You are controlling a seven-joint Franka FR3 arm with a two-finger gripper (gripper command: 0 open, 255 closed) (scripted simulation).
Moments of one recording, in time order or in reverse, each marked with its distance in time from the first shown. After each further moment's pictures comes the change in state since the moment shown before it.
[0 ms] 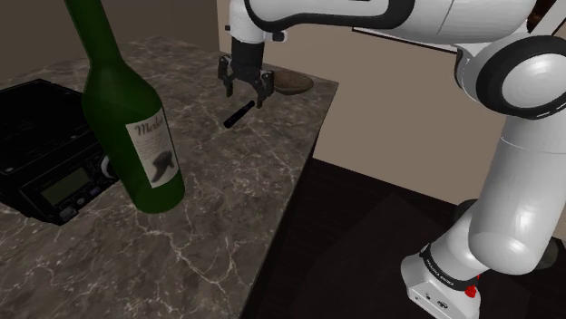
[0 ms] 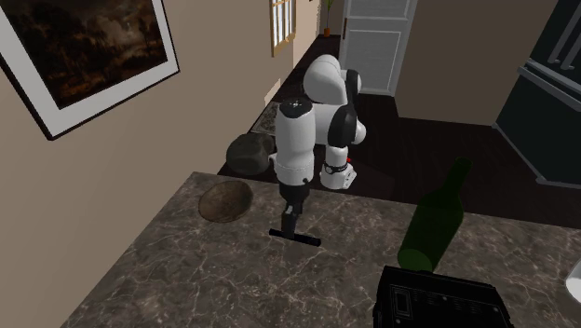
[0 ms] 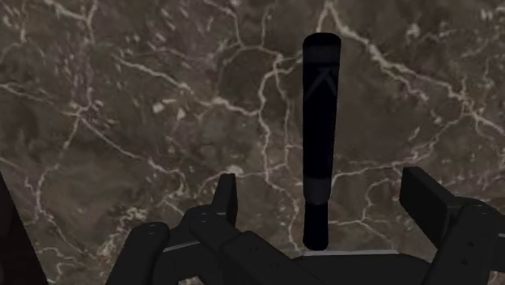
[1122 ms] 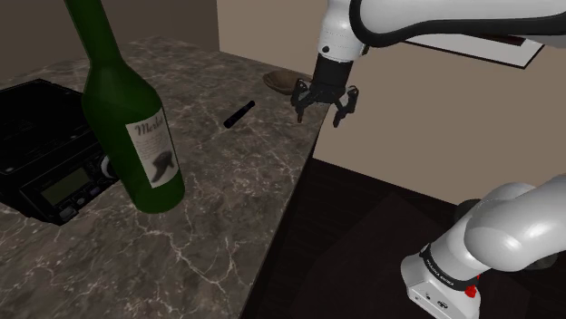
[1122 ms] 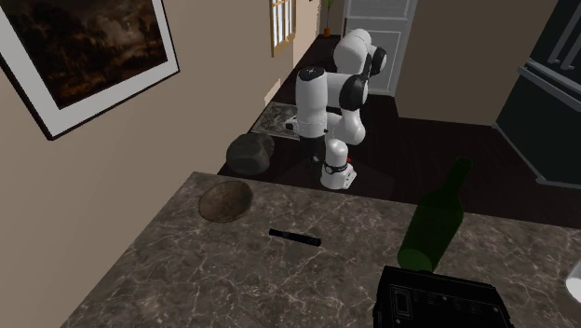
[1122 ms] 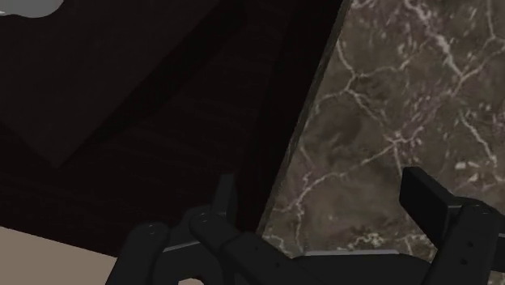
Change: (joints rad) arm -0.103 -0.699 -0.094 -0.763 0.309 0.047 -0.645
